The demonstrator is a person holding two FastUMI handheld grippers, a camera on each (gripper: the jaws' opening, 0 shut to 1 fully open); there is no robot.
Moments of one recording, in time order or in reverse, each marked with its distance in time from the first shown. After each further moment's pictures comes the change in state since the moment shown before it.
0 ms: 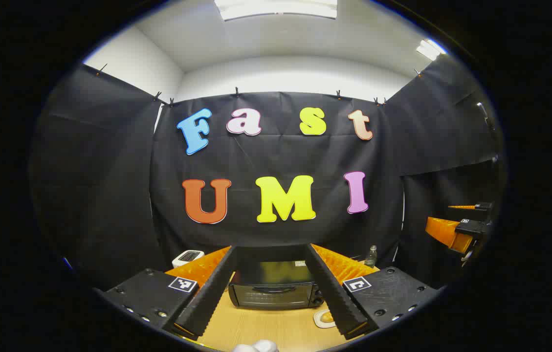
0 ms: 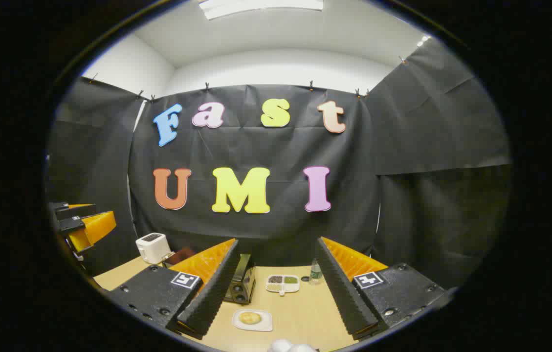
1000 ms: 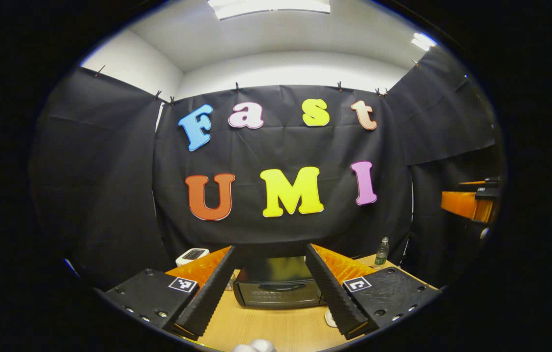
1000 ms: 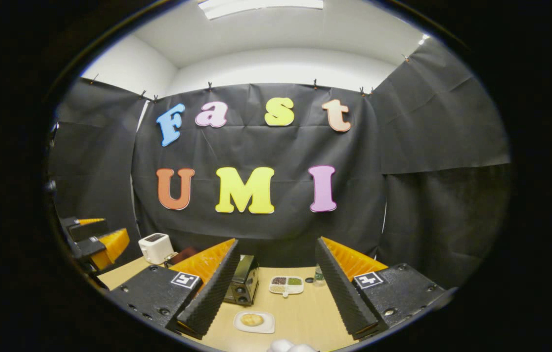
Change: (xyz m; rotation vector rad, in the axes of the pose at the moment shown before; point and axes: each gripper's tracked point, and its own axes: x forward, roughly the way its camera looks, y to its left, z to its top) left arm 0.027 0.000 -0.057 0.004 0.029 0.026; right arm 0.013 0.000 -0.003 0.012 0.003 0.029
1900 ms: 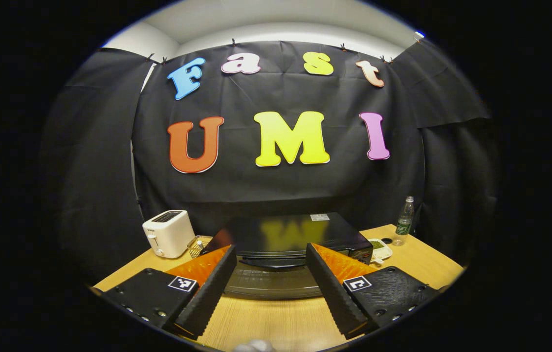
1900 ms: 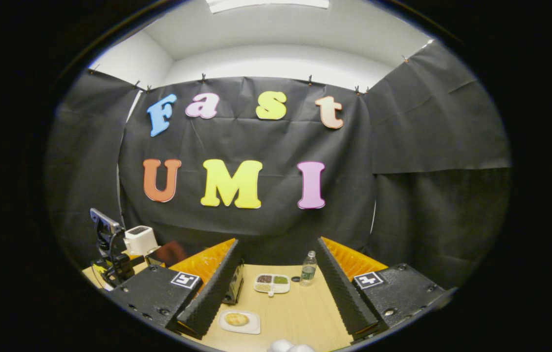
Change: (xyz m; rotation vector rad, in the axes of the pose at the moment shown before) left arm 0.140 -0.008 -0.175 0.009 0.156 -0.027; right arm 0.028 -0.018 -0.026 -0.030 0.033 -0.073
